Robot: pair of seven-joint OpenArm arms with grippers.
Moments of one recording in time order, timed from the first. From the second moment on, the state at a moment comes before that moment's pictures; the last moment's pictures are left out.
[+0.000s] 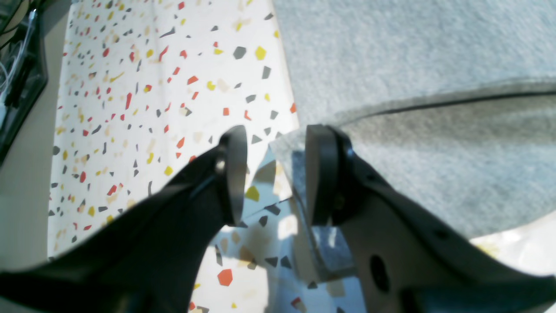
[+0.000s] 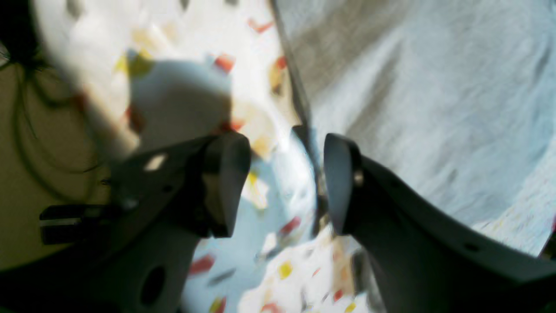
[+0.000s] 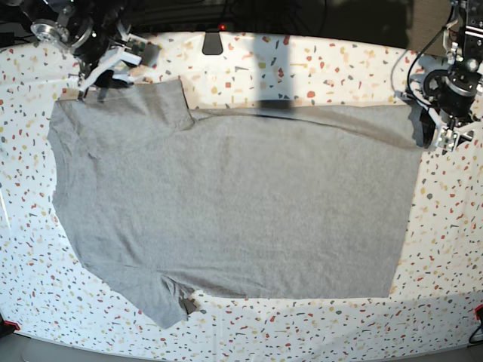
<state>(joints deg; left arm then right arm) 24.2 -28.2 -6.9 95.9 -1.2 -8.5 14.2 -36.1 49.6 -16.2 107.7 -22.1 14.8 -15.5</state>
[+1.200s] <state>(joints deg) 24.3 -28.3 -6.9 95.9 -1.2 -8.5 15.9 -19.5 43.9 -25.5 113.4 -19.6 5.4 -31.4</state>
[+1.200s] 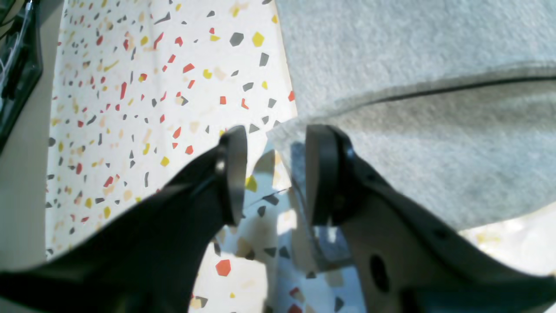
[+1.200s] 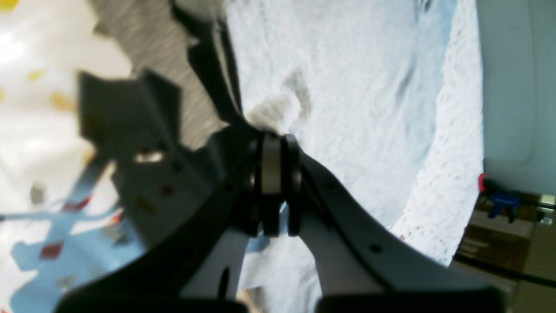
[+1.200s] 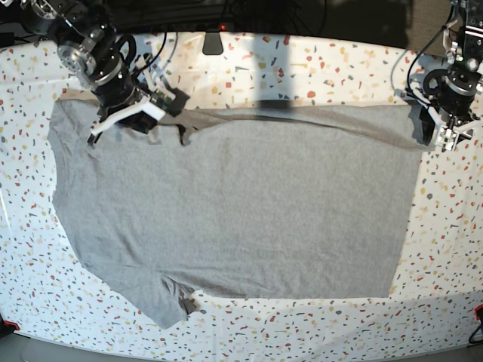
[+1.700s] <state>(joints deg) 24.5 -28.2 -6.9 95.9 -1.2 -8.5 15.9 -2.1 33.6 -25.1 96.4 -17.4 5.4 -28.6</state>
